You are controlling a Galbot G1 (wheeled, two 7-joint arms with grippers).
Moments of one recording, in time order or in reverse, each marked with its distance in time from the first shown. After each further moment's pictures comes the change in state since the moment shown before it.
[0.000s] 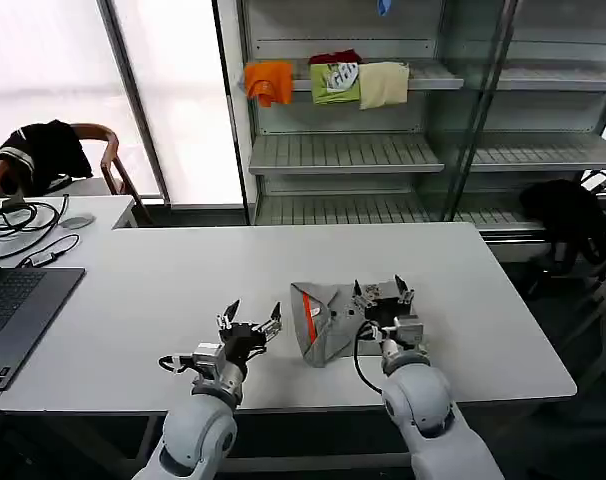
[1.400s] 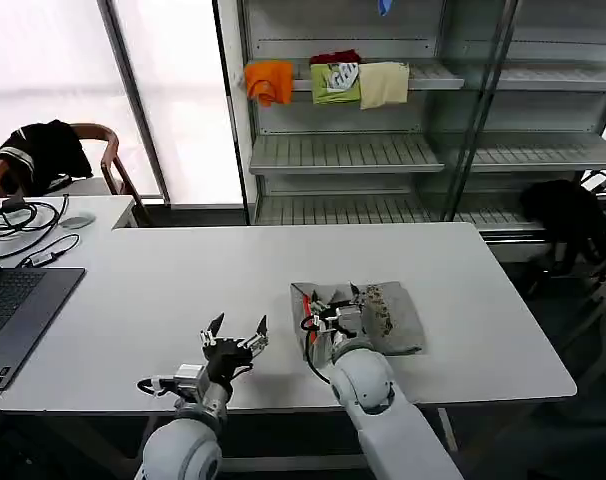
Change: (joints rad) left arm 0.117 0.015 -0.058 -0.094 0.028 -0.013 -0.001; right arm 0.124 0.121 -0.144 -0.209 -0.022 -0.090 0.055
